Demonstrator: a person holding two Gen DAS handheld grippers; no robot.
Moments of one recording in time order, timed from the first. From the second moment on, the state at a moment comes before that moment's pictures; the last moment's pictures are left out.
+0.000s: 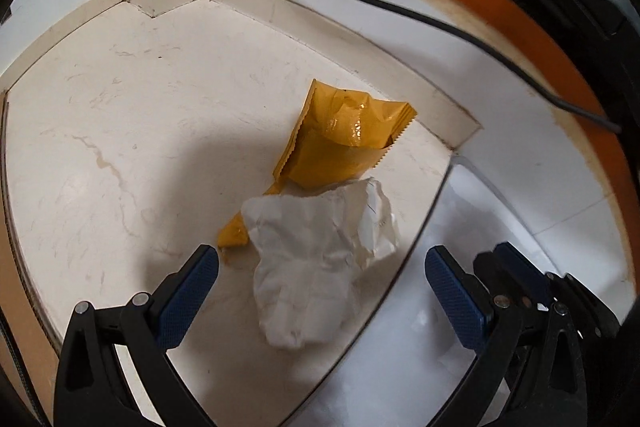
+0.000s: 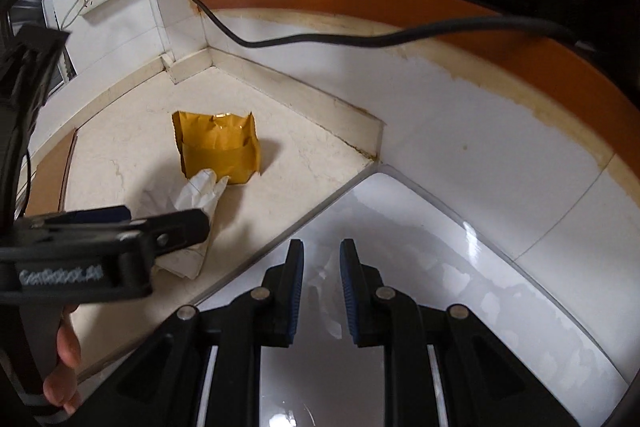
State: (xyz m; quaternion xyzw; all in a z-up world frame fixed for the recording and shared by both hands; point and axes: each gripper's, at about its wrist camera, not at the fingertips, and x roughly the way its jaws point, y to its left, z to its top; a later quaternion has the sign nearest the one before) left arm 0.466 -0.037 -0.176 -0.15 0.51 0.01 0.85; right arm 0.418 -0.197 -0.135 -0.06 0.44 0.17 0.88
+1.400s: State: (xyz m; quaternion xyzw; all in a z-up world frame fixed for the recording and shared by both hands) left arm 0.375 0.054 -0.181 -0.22 0.47 0.04 0.85; right arm 0.462 -0.037 -0.133 -0.06 0.44 0.32 0.84
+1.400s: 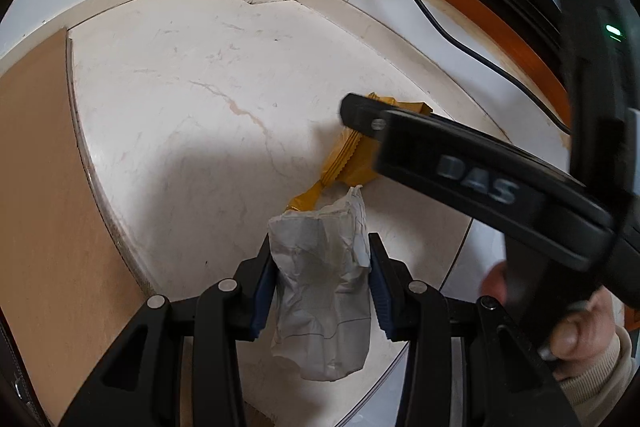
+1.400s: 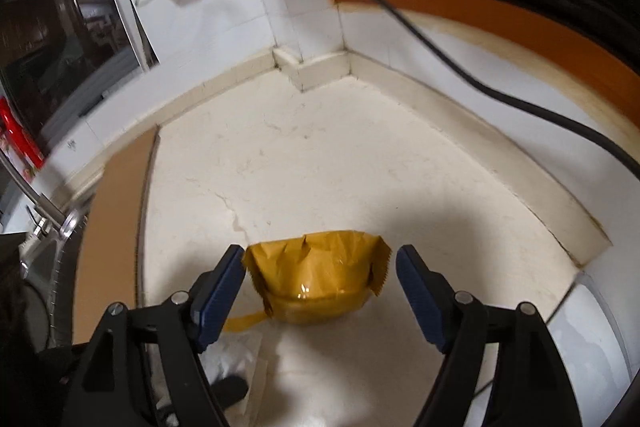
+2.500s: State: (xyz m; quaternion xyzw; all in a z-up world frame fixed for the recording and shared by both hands) left arm 0.213 0.000 -0.123 -0.16 0.46 -0.05 0.87; right arm 0.298 -0.154 -0.094 -0.02 0.44 0.34 0.83
